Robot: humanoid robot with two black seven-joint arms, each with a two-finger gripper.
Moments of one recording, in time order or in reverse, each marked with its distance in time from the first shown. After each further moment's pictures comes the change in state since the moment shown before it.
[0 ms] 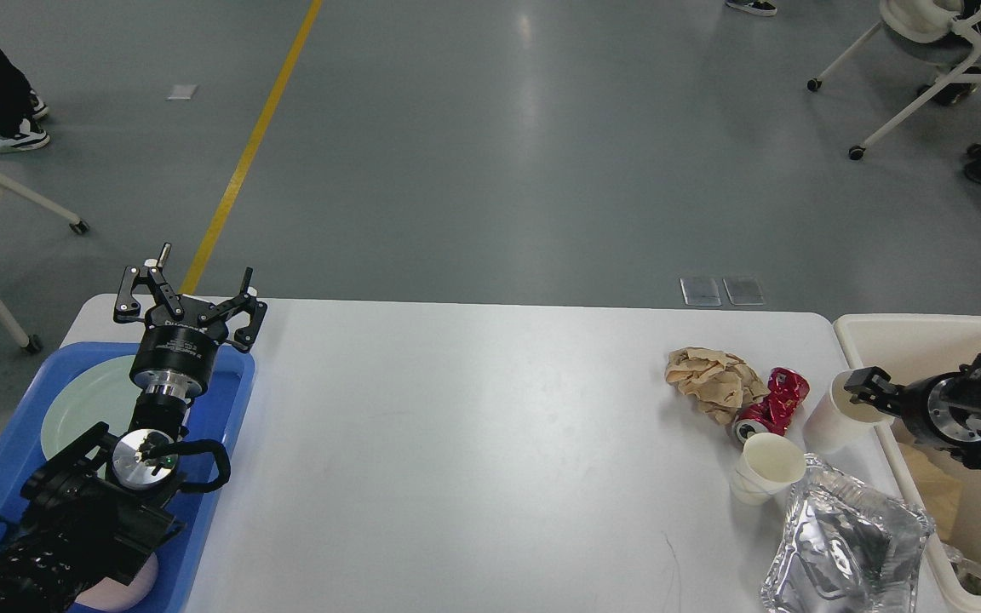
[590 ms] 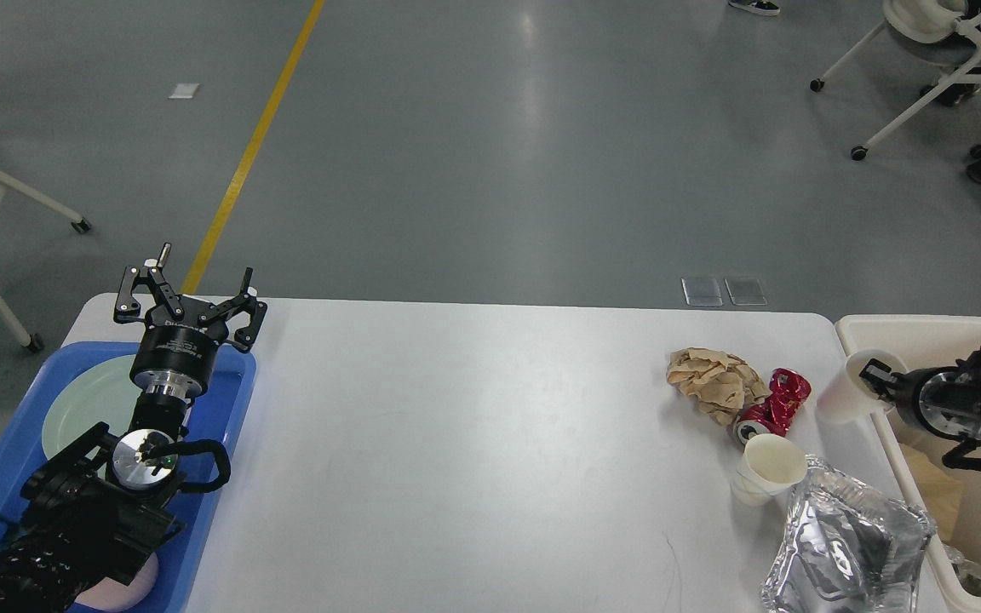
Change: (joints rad) left arm 0.000 0.000 0.000 0.000 0.000 0.000 0.000; right arm -0.022 0.013 0.049 -0.010 0.008 -0.158 -0.008
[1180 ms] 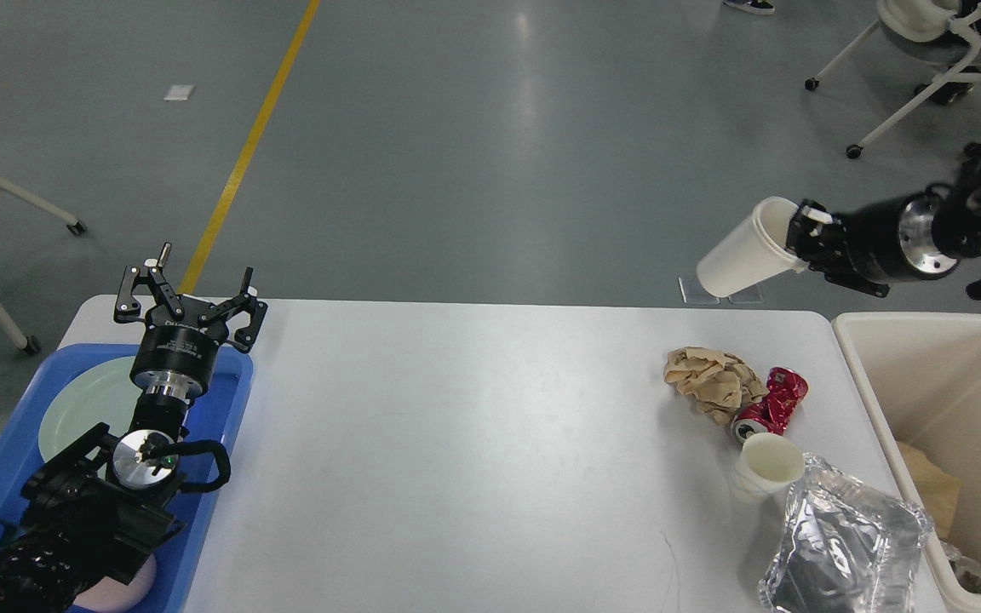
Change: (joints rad) left arm 0.000 0.000 0.000 0.000 0.000 0.000 0.000; right arm 0.847 -0.121 -0.009 0.627 -0.020 0.318 0.008
